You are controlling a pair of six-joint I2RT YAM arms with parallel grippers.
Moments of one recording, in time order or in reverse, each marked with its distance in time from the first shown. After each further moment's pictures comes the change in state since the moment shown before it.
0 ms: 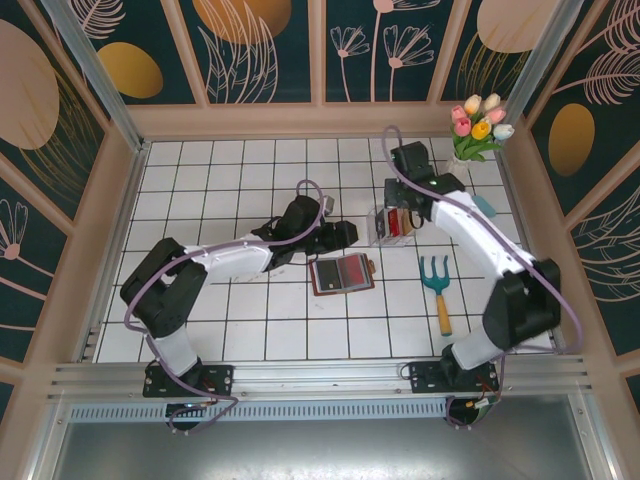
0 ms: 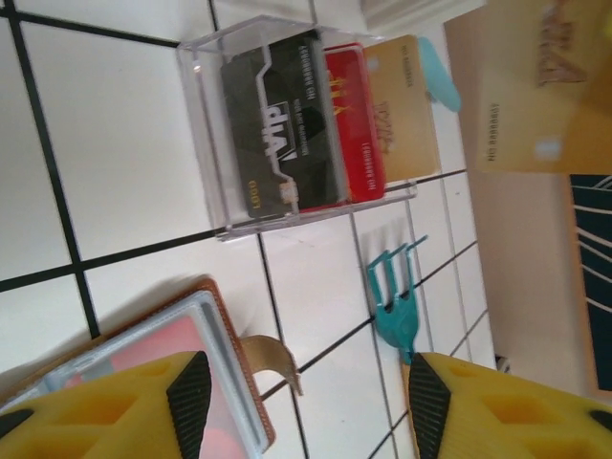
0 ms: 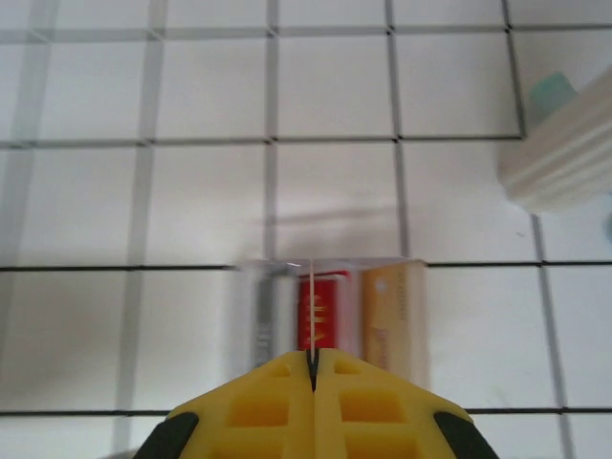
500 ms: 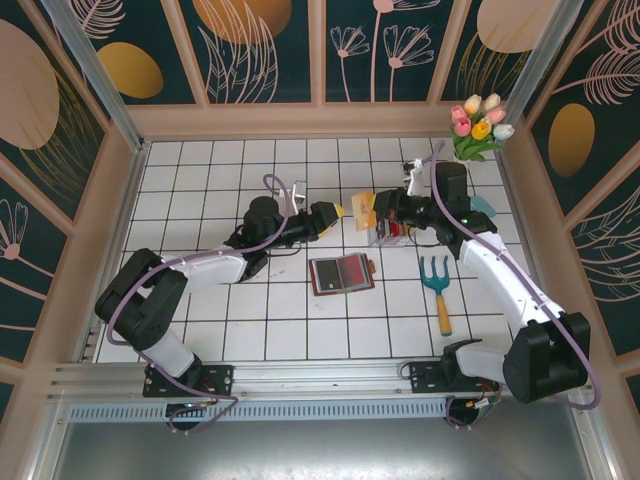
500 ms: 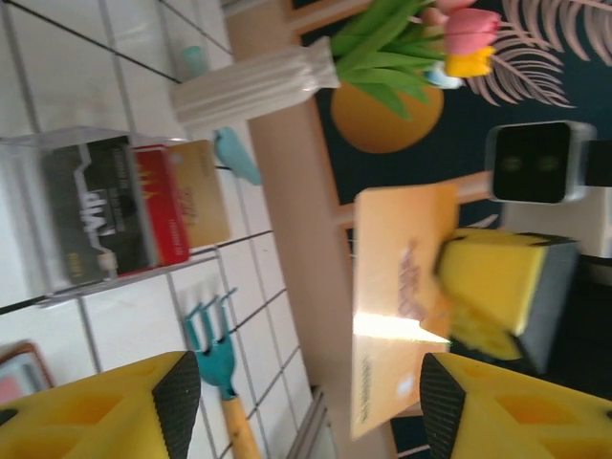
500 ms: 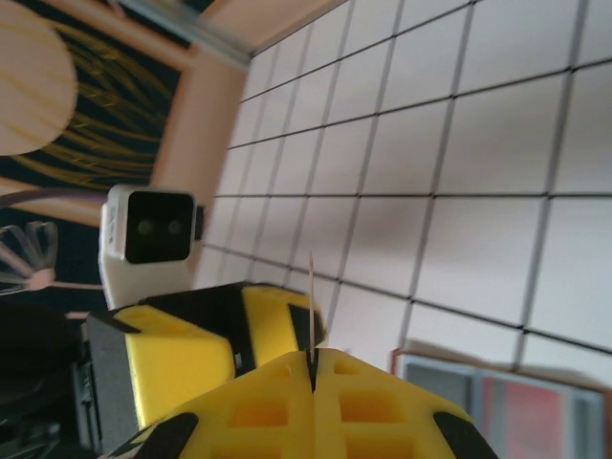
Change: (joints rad) left arm 0.117 -0.114 -0.220 0.557 0.212 -0.268; right arm -0.117 -0.251 -0.344 0.406 -0.867 0.343
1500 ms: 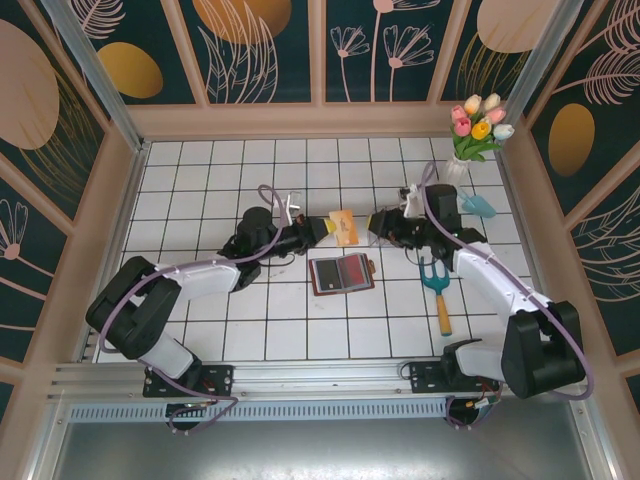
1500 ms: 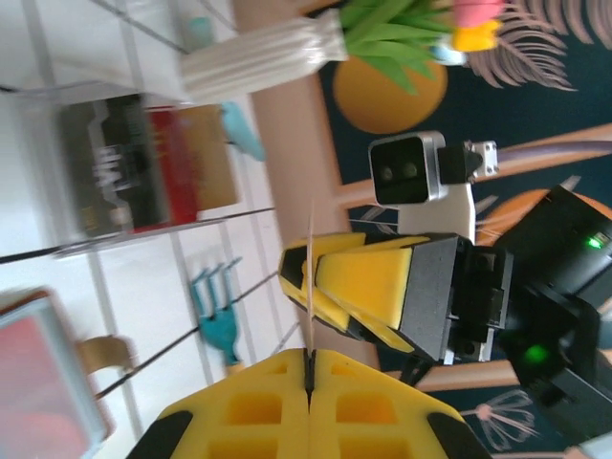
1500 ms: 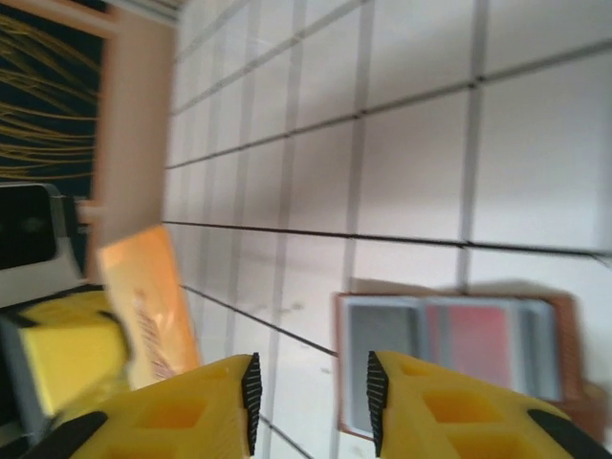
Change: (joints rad) left arm -0.007 -0.067 -0.121 -0.020 -0.020 0.006; right arm -0.002 0.025 -0.198 0.045 0.051 0.031
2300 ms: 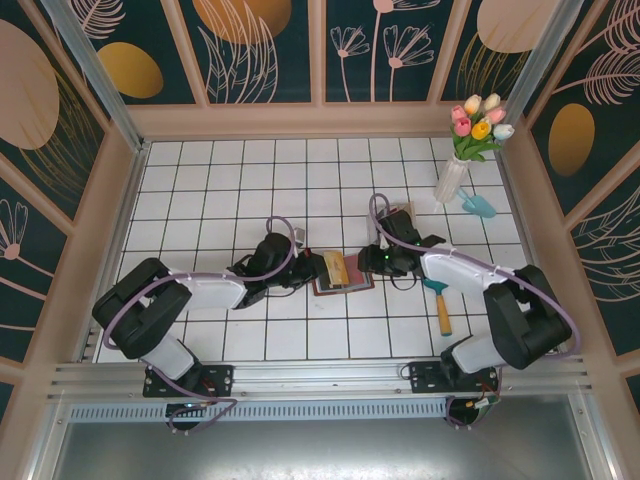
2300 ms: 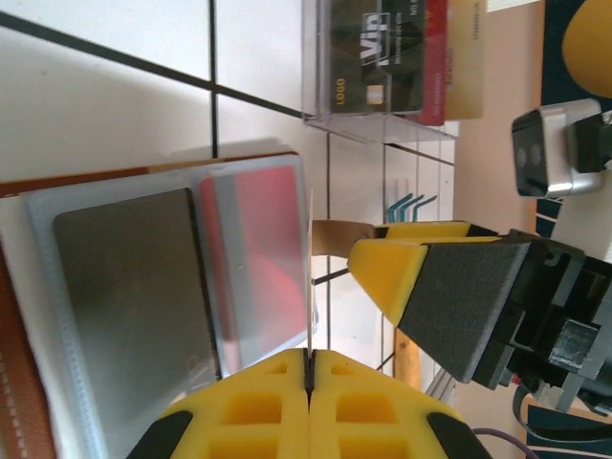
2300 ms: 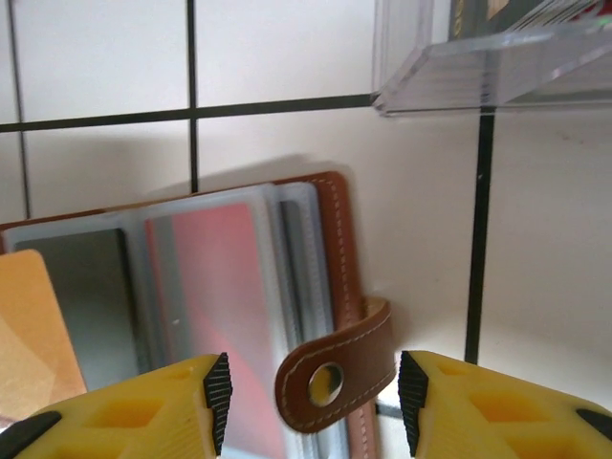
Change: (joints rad) left arm -0.119 0.033 -0.093 -0.218 -0.187 0.028; right arm 0.251 0.184 -0.021 -0.146 0.492 -0.114
